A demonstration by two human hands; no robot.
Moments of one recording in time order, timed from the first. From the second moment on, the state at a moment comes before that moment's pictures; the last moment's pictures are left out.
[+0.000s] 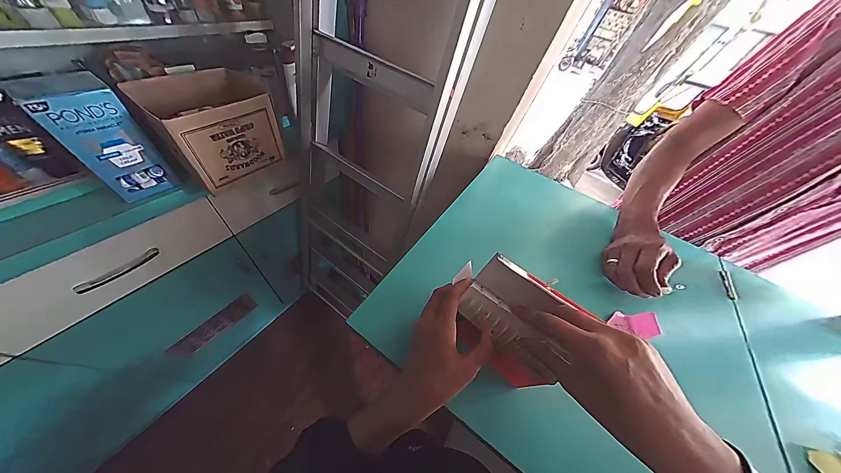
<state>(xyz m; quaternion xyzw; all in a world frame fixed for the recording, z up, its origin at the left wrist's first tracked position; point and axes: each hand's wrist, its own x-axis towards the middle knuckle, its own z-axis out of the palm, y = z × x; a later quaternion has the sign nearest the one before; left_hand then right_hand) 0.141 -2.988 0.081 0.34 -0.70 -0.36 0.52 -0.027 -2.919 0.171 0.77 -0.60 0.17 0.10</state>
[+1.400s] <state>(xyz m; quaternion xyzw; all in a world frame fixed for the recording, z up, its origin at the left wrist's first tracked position) 0.143 -2.983 0.073 0.32 -0.73 -0.31 0.52 -0.031 -2.911 0.177 0.81 -0.56 0.17 0.03</state>
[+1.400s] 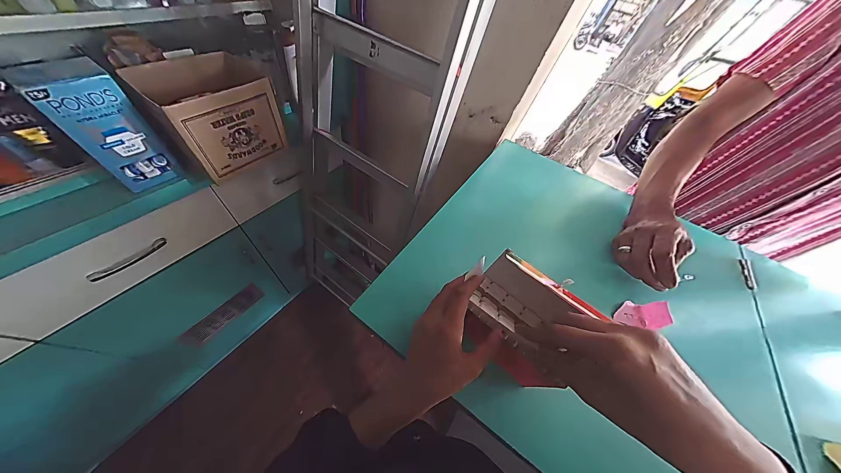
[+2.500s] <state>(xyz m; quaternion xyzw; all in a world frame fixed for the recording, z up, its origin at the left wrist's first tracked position) 0.144 -2.980 0.070 0.29 -0.74 -0.29 0.54 -0.024 -2.920 0.172 0.78 -0.59 0.16 0.11</state>
